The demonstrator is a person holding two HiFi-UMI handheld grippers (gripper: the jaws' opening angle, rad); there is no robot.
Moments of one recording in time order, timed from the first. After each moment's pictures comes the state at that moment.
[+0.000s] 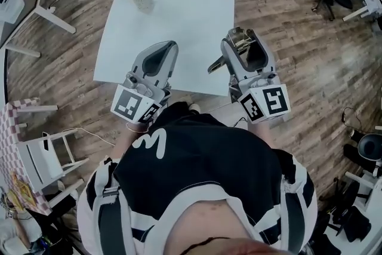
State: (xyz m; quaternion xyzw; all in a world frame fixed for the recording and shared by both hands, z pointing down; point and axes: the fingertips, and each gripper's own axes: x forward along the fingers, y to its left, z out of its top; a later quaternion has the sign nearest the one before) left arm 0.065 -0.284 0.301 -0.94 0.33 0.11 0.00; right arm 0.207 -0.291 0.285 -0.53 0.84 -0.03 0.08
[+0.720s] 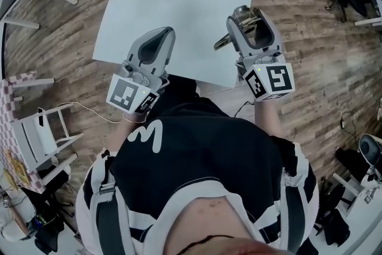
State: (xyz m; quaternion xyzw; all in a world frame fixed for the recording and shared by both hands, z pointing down) left arm 0.031 -0.302 0.324 -0.91 0.40 0.10 -0.03; right arm 0.186 -0.346 0.325 -0.50 0.87 -0.02 0.02
